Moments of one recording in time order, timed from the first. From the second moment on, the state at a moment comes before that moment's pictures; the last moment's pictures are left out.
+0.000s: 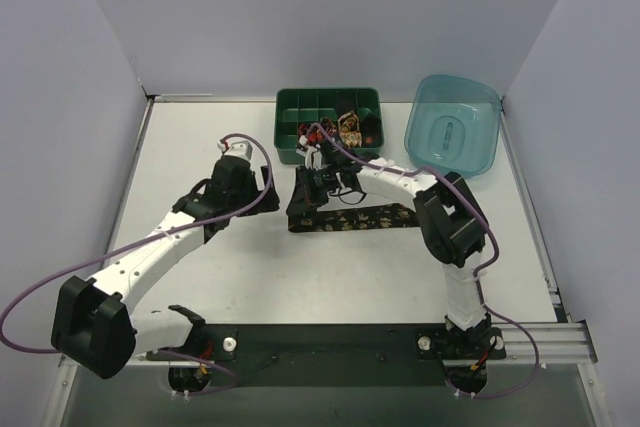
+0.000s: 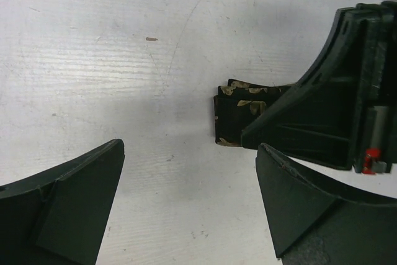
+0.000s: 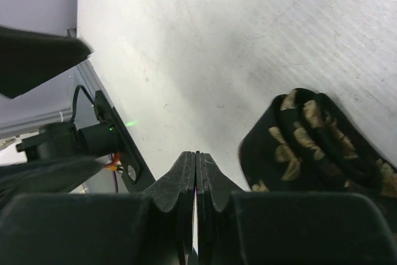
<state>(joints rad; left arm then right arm) -0.49 1.23 0.89 -0.40 -0.16 -0.54 0.66 2.02 1.43 -0.26 -0.68 0.52</state>
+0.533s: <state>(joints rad) -0.46 1.23 0.83 -0.35 -0.10 -0.54 0.56 2.15 1.31 0.02 -0.77 0.69</state>
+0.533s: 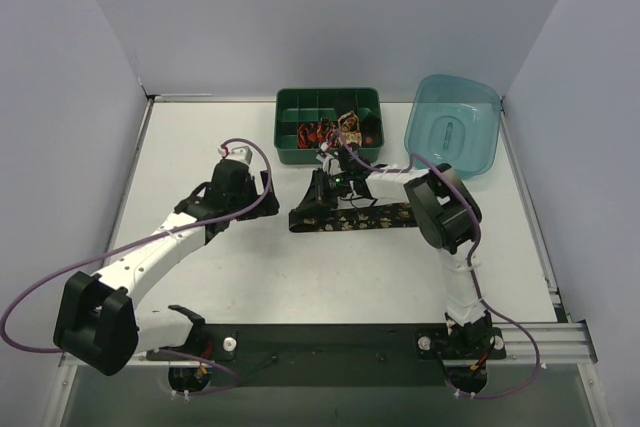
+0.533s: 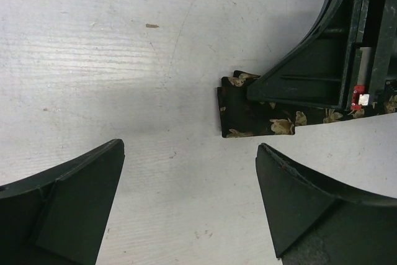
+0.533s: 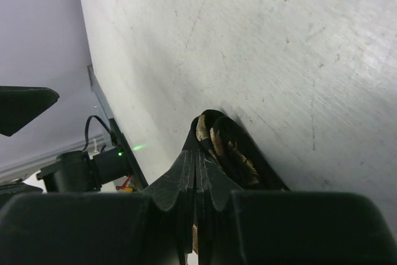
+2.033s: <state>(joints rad) -0.35 1.51 0.74 -0.07 0.27 -0.64 0.52 1.95 1.22 -0.23 -0.60 0.51</state>
